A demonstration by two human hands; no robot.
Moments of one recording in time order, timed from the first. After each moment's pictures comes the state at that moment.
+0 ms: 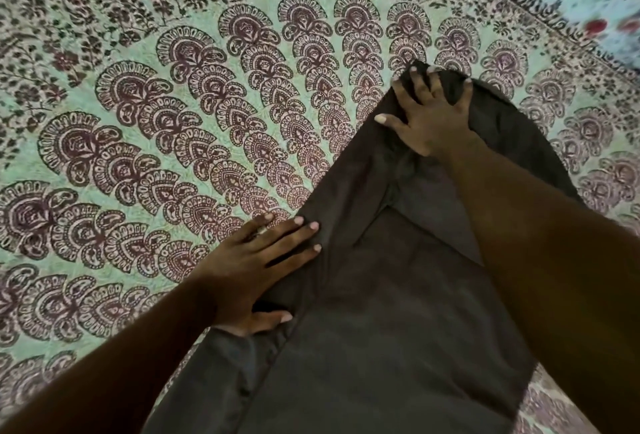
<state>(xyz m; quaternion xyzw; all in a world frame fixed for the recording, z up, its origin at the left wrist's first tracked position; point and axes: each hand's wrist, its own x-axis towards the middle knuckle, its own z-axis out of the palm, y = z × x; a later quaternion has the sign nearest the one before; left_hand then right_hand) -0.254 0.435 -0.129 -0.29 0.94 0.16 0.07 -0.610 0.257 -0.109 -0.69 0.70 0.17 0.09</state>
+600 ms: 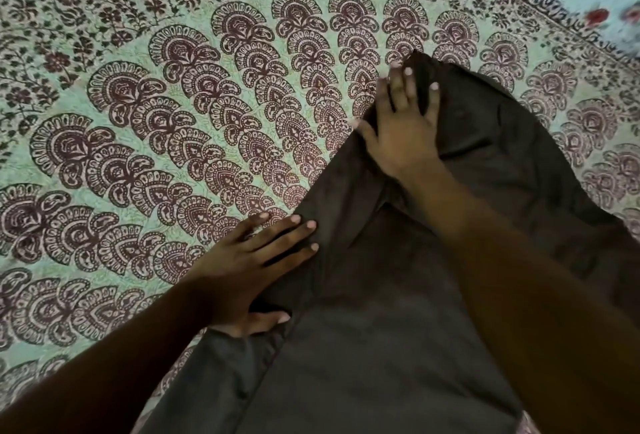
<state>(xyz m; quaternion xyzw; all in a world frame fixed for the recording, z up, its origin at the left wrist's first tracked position) -0.254 0.436 -0.133 -0.28 0.95 0.13 0.05 -0.557 0.294 -0.121 -0.71 0.70 0.07 0.02</state>
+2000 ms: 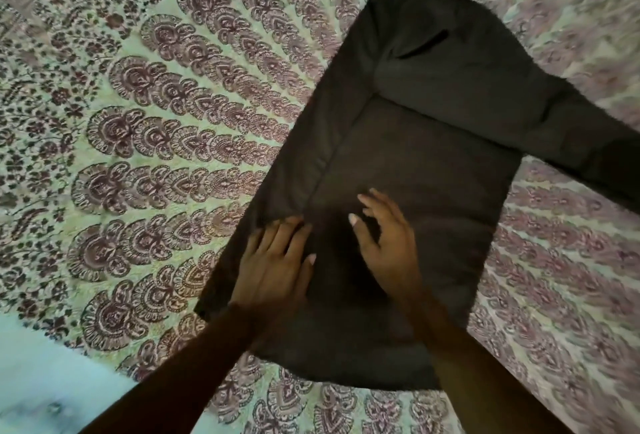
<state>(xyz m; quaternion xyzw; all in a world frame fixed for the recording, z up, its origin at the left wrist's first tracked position) -0.230 0.664 -0.084 -0.49 0.85 0.18 -0.03 -0.444 0.687 -0.093 -0.52 0.74 -0.33 0.26</state>
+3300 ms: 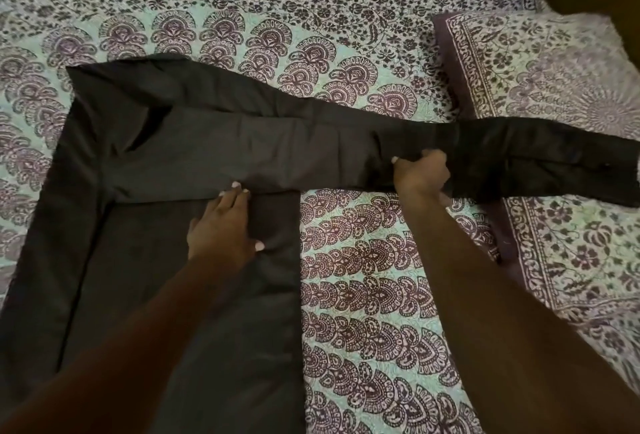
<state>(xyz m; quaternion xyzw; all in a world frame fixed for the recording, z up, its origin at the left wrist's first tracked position) -0.602 0.545 -0.093 -0.45 0.86 0.18 0.15 -0.876 0.667 -0.070 0.05 0.92 -0.37 0.14</state>
